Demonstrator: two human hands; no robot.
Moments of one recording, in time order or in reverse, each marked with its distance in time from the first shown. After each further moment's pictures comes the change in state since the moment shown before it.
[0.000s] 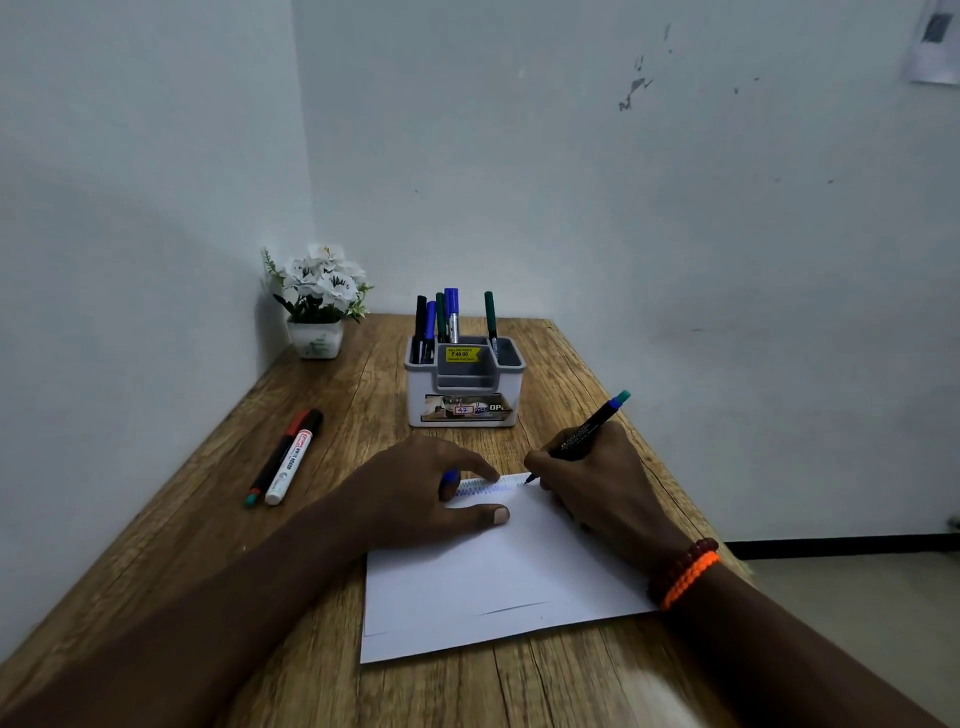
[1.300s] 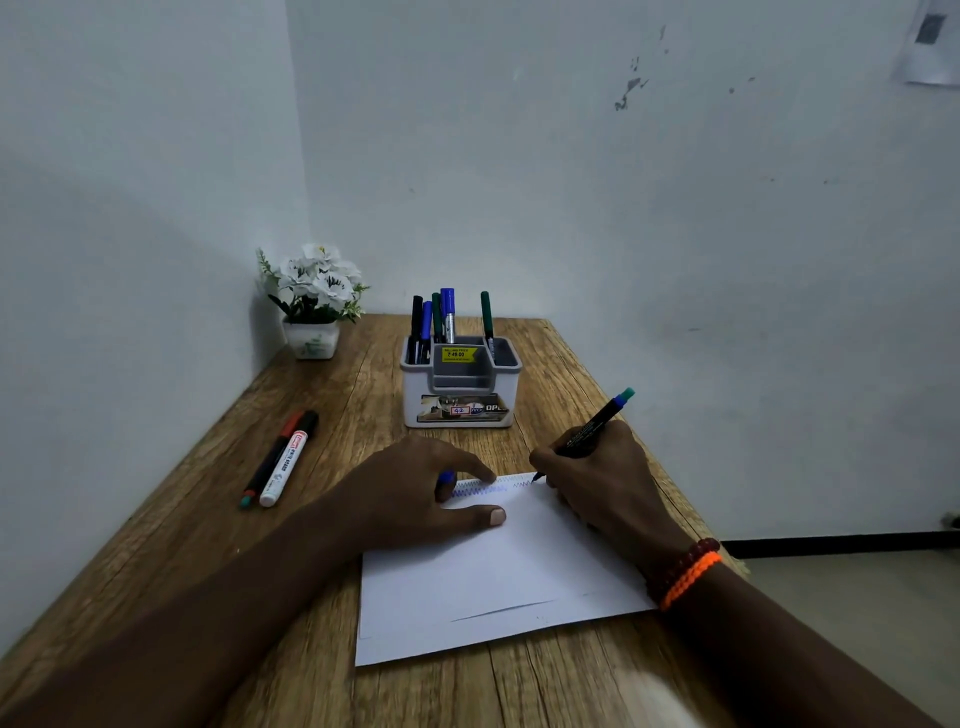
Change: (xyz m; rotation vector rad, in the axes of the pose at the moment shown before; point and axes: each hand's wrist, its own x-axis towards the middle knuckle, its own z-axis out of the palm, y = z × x) left_hand 0.000 -0.001 -0.001 0.006 0.006 0.011; right_hand 0.009 0.010 -0.002 -0.016 0.047 0.039
